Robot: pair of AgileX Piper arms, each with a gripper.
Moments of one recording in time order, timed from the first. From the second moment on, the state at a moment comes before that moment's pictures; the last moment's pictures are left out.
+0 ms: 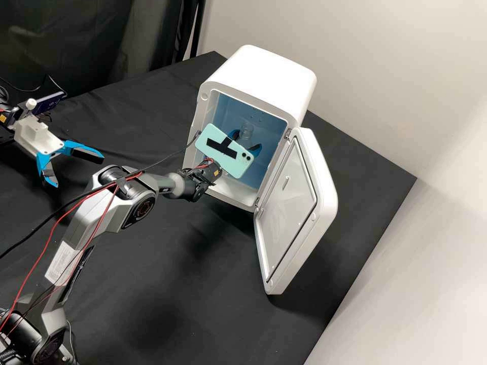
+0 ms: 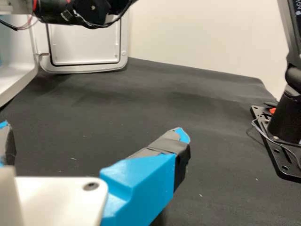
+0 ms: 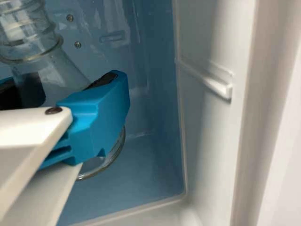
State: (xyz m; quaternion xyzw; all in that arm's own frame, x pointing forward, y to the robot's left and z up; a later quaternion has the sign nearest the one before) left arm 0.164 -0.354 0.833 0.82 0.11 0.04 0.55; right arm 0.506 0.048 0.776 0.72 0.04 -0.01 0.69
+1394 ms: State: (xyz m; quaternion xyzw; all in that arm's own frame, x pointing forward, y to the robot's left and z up) left arm 0.163 -0.350 0.833 0.83 0.12 0.05 0.55; right arm 0.518 0.045 0.767 0.72 0.04 -0.03 0.69
